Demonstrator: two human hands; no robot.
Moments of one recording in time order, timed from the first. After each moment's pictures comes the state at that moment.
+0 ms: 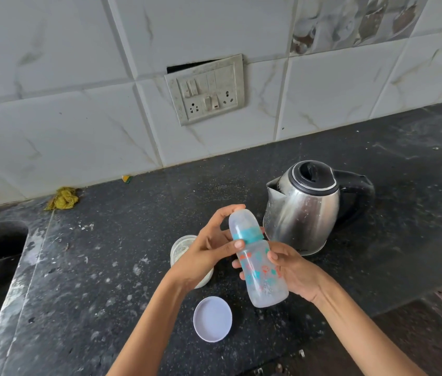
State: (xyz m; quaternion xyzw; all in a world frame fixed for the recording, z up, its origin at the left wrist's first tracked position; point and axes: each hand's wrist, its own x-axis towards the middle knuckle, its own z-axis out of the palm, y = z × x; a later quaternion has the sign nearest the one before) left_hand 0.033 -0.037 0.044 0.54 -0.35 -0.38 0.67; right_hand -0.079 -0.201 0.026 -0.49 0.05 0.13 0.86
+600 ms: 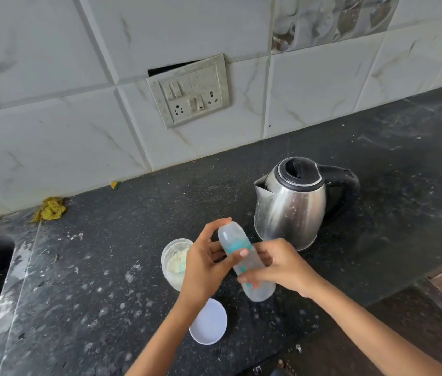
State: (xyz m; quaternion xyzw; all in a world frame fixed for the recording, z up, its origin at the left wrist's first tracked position) left_hand 0.002 -0.047 0.028 0.68 -0.28 -0.20 0.64; right_hand -0.087 -0.200 0.025 -0.77 0.15 0.02 0.62
